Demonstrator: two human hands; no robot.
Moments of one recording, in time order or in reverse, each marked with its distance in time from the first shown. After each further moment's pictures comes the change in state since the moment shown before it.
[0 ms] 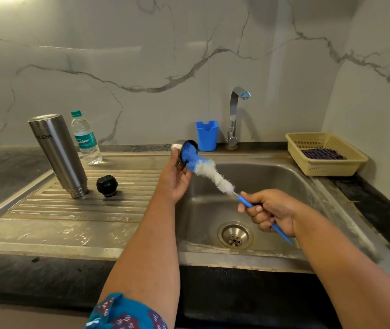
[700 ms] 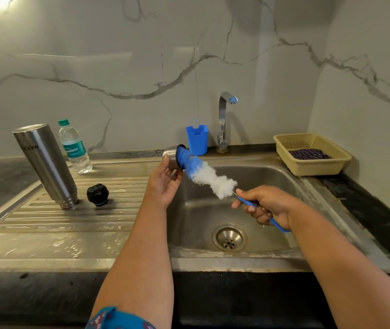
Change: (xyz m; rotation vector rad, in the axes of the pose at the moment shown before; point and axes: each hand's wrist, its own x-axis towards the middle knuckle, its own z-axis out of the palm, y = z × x) left_hand 0.002 0.005 -0.006 0.002 0.050 -0.007; right_hand 0.000 -0.003 -0.014 -0.016 0.045 -0.064
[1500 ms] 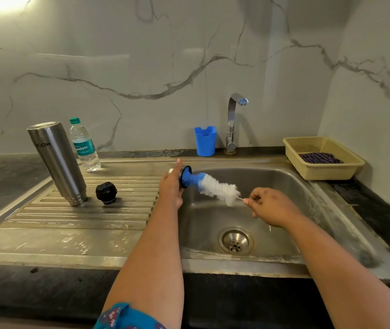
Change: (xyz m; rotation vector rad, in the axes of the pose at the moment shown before) left_hand 0.005 -0.016 -0.004 0.369 0.271 0.060; right_hand 0.023 0.014 0.003 -0.998 0.424 -0.302
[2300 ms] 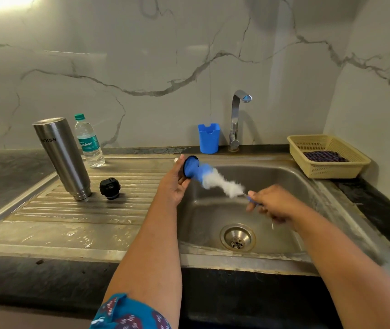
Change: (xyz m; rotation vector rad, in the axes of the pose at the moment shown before) left_hand -0.012 0.012 0.000 -0.231 -0.100 -0.102; right_hand -0.006 -0.007 -0.014 0.468 -0.182 0.216
